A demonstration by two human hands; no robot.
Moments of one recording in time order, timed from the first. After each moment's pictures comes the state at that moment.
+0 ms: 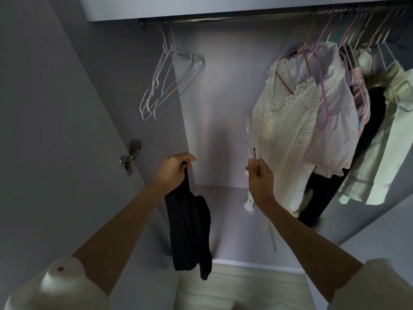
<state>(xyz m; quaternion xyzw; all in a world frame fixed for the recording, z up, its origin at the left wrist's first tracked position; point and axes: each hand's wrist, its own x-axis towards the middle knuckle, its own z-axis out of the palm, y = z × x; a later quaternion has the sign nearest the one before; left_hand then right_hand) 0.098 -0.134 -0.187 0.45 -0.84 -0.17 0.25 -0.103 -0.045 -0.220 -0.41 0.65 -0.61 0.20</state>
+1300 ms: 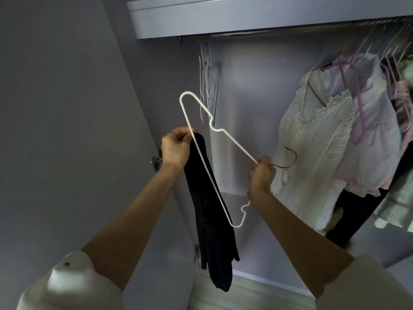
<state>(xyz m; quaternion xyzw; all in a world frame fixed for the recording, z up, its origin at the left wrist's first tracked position) 0.106 -0.139 -0.122 0.53 -0.54 -0.35 0.55 -0.050 -0.090 -0.176 -0.11 0.56 -0.72 0.39</state>
